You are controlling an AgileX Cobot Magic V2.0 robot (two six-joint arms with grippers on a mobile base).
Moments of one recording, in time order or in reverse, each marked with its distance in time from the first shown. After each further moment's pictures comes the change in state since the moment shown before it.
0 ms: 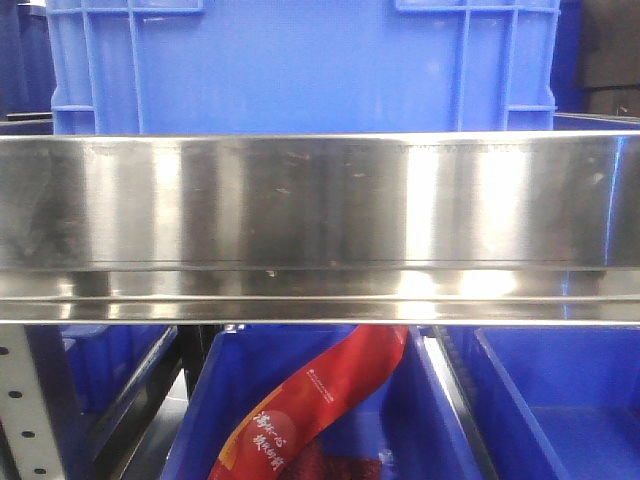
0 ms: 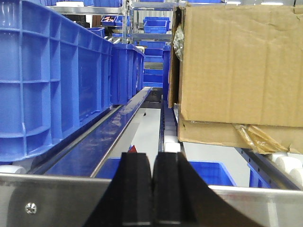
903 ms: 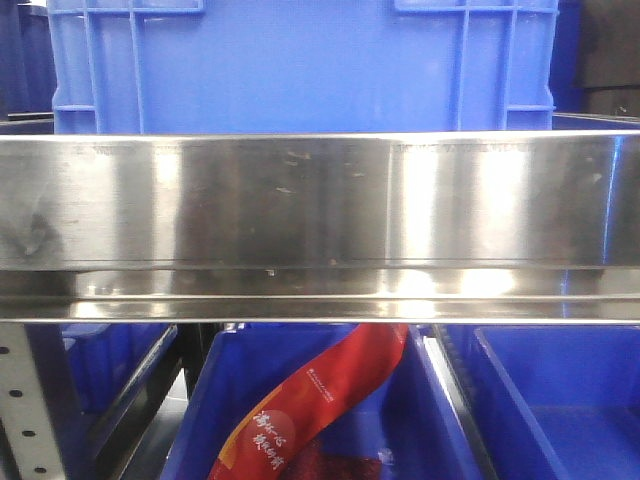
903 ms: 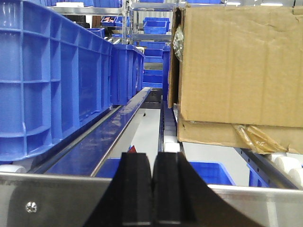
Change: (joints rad) left arm 0.302 -0.292 0.368 -0.128 -0.075 0.092; right arm 0.000 0.000 0.000 0.000 -0.003 -0.003
